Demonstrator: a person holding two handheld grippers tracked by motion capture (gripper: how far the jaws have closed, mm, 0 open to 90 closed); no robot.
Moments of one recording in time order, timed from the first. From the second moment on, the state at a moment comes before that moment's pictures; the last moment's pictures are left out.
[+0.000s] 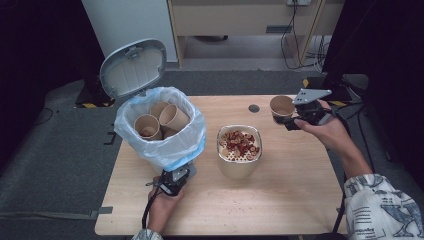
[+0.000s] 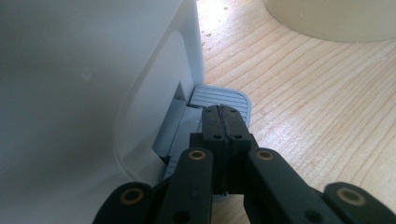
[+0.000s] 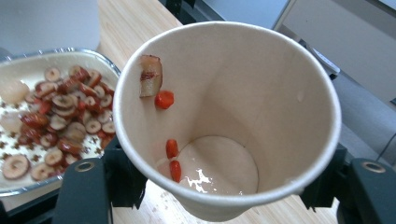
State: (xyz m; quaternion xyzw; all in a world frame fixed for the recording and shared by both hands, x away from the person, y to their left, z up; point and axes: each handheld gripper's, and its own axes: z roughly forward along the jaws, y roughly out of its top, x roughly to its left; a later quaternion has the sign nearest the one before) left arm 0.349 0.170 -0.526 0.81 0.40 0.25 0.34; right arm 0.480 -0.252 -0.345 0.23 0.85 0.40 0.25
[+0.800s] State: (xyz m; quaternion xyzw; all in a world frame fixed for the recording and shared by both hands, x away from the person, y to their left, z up) left arm 0.349 0.170 -0.526 0.81 0.40 0.25 0.34; right arm 0.480 -0.257 -0.334 0.26 0.83 0.44 0.22
